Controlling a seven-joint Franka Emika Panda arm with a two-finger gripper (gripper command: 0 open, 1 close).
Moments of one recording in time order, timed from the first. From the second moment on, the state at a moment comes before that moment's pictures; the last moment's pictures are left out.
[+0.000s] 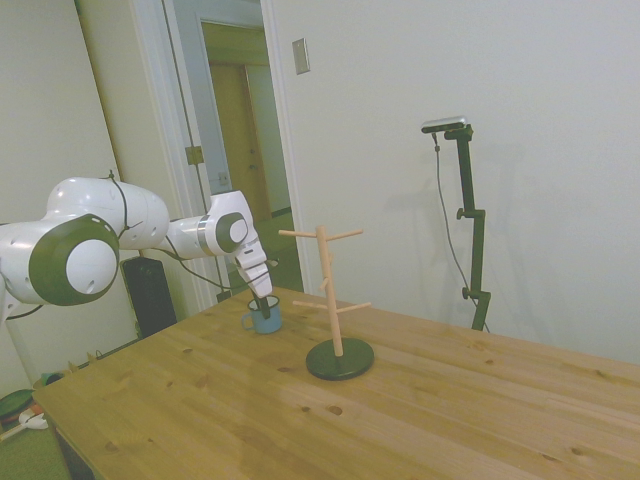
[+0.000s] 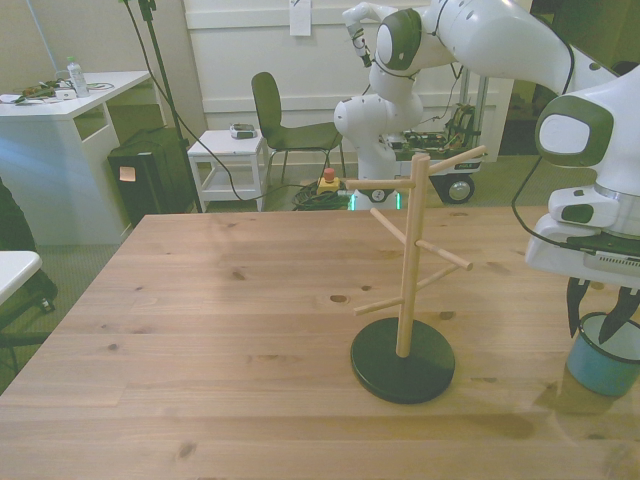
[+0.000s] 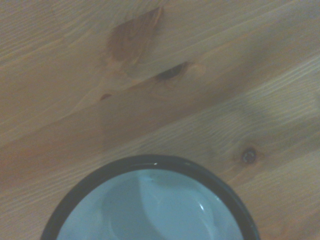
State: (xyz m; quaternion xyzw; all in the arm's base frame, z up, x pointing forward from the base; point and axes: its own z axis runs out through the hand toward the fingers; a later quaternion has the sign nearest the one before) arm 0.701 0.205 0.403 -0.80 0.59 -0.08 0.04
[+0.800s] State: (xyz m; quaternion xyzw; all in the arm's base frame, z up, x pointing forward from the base) arm 0.697 0.197 0.403 -0.81 0.58 -0.09 0.03
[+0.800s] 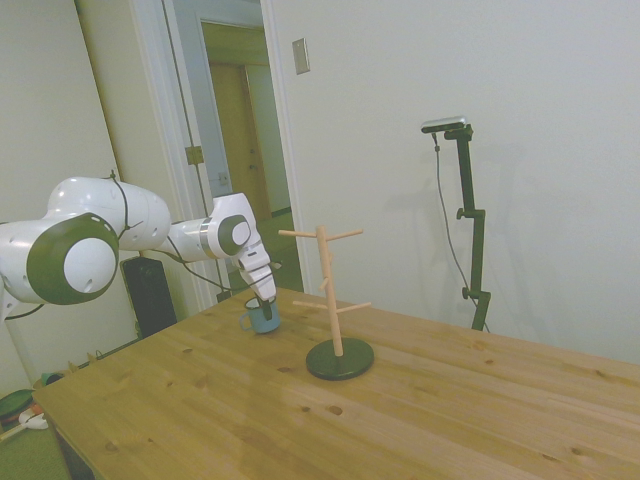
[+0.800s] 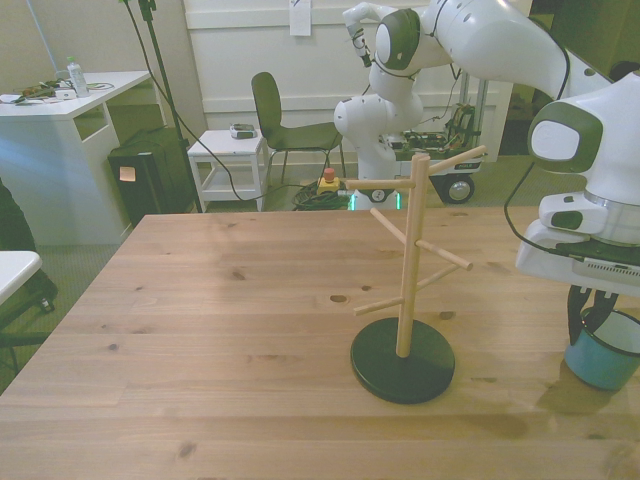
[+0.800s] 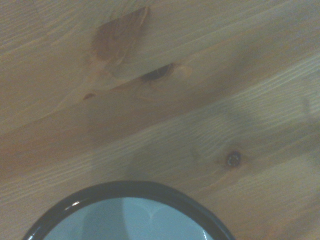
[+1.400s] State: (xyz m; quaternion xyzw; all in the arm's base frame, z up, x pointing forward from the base) arm 0.667 0.190 0.470 -0.83 0.55 -0.11 0.05
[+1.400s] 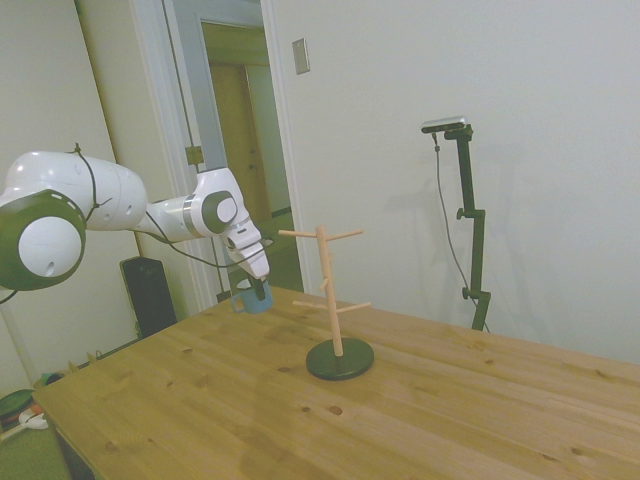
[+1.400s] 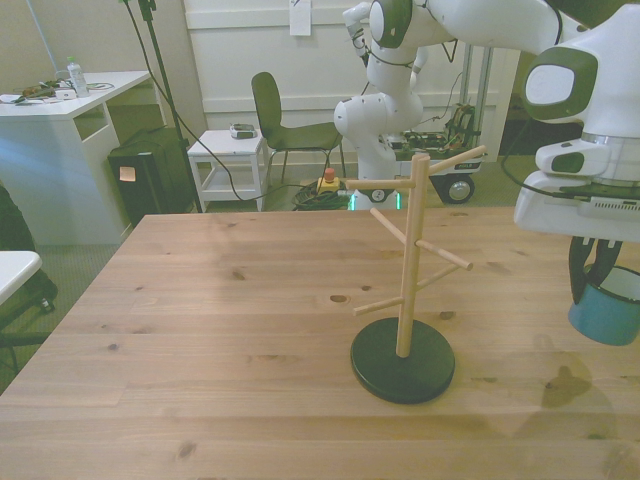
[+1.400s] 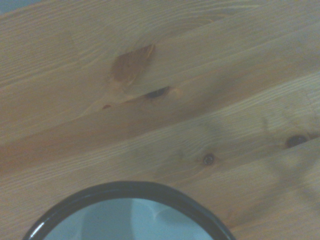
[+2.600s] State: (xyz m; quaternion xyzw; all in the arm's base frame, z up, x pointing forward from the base) arm 0.633 0.142 0.602 -0.92 0.38 -0.12 -0.01
